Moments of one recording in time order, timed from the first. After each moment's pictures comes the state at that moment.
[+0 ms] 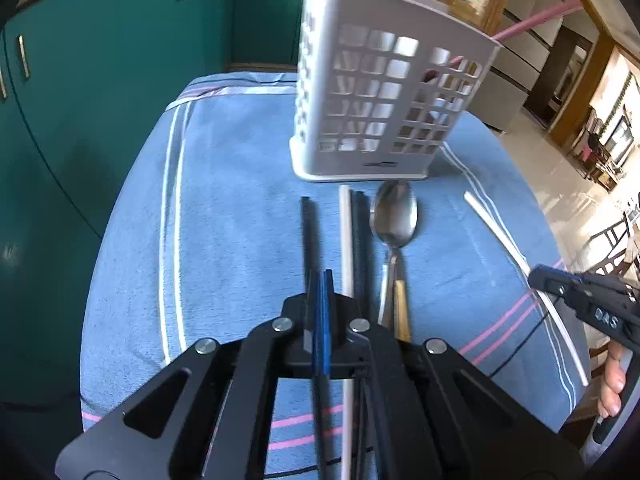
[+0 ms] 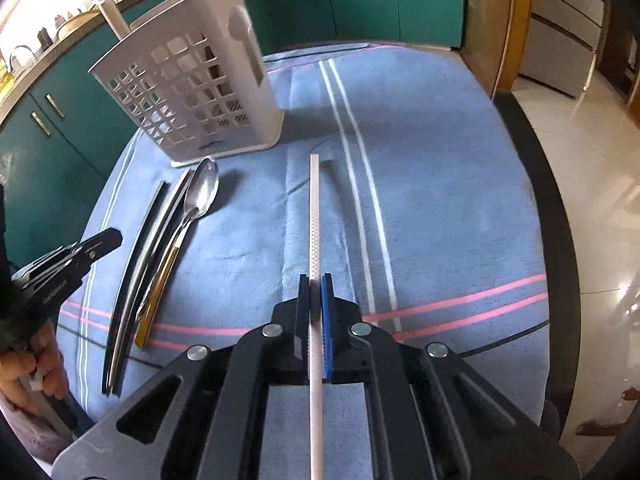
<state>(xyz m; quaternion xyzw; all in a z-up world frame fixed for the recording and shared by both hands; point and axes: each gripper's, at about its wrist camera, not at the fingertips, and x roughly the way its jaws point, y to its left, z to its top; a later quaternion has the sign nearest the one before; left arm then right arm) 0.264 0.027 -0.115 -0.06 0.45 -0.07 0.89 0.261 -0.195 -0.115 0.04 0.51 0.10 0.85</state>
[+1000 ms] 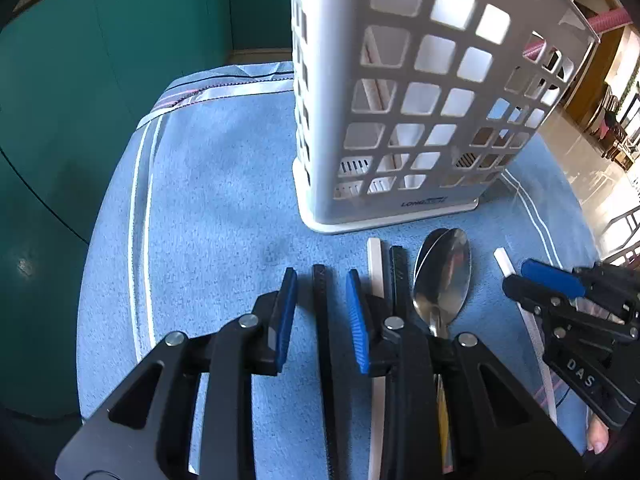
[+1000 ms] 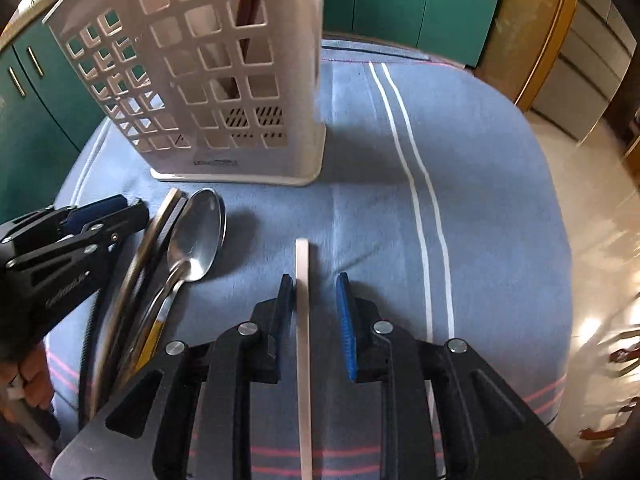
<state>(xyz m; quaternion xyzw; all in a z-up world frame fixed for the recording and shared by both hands) 0.353 0.013 -0.141 -0.01 0.48 -0.06 0.87 0.334 -0.127 -0.139 -0.06 0.52 0.08 0.85</state>
